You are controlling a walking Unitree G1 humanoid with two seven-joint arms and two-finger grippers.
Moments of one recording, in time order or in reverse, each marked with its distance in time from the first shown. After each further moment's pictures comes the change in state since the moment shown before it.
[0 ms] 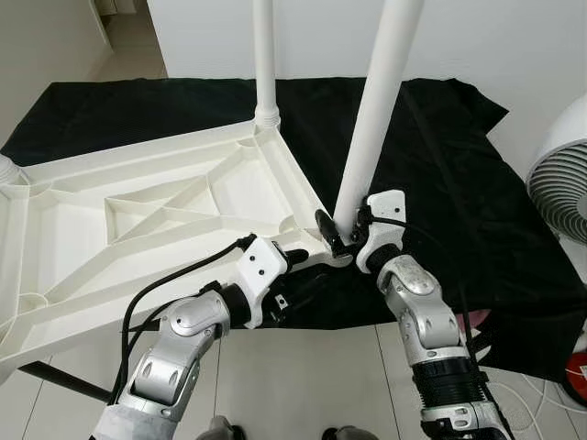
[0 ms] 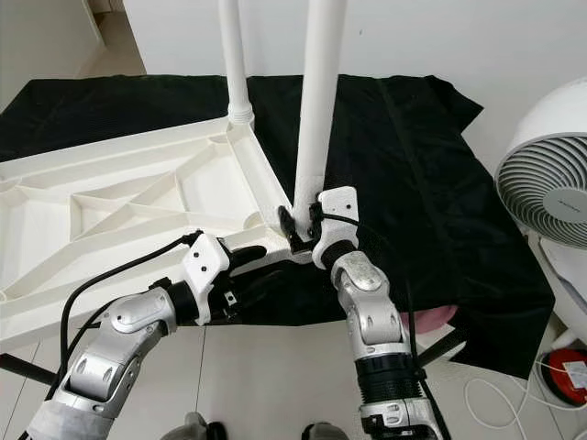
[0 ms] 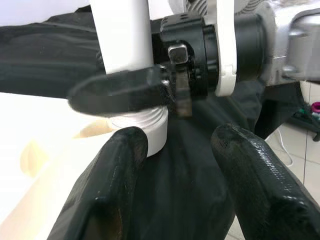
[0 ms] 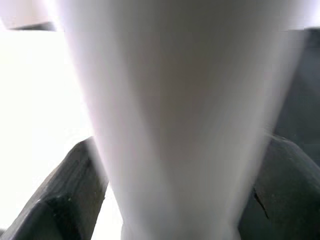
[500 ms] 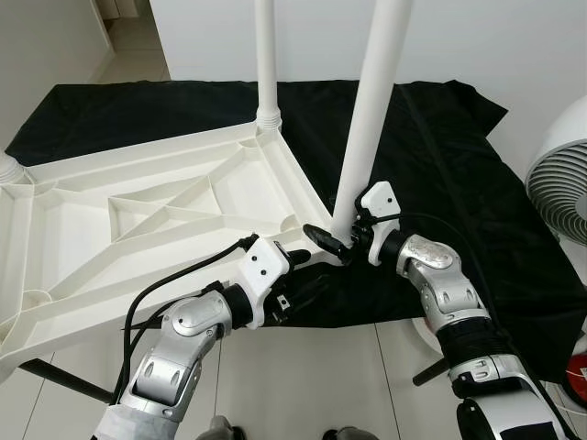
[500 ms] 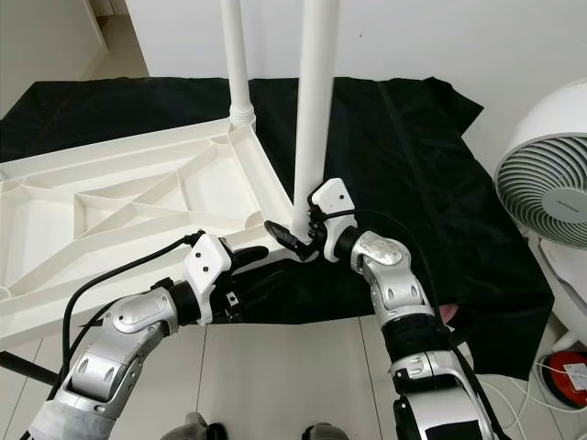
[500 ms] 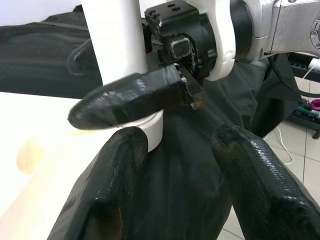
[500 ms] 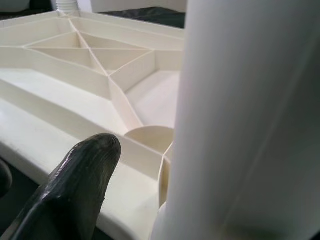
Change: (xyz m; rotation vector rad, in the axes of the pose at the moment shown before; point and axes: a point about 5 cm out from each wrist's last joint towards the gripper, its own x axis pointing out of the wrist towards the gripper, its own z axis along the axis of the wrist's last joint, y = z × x) left arm 0.000 -0.001 -0.001 -0.005 0.010 -0.005; right arm 0.013 -0.006 -0.003 -0.100 0.022 0.350
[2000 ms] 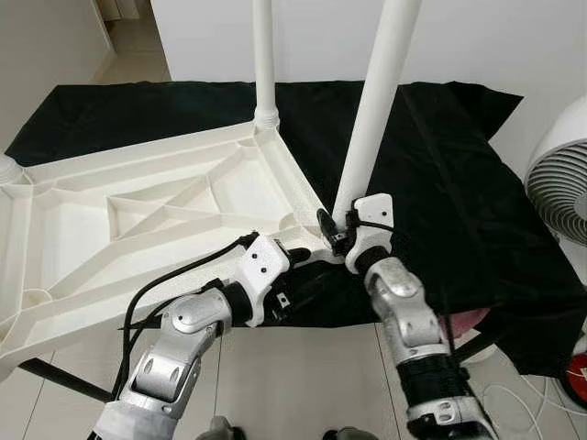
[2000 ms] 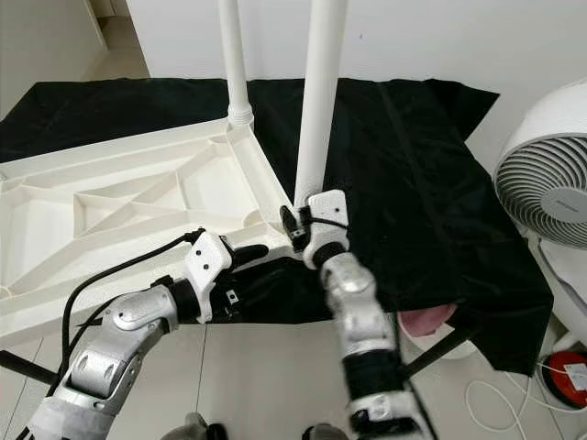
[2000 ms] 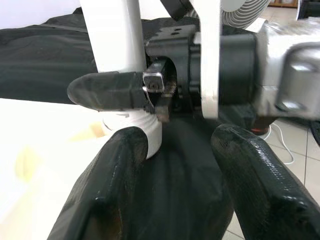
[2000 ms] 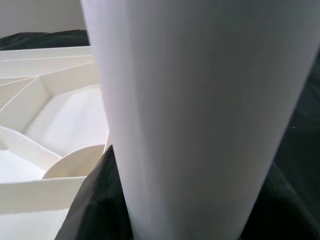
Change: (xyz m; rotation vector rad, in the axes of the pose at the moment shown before) left arm 0.003 0.002 0.003 0.006 -0.009 -0.007; right arm 0.011 0.035 -0.002 0.184 -0.060 -0.639
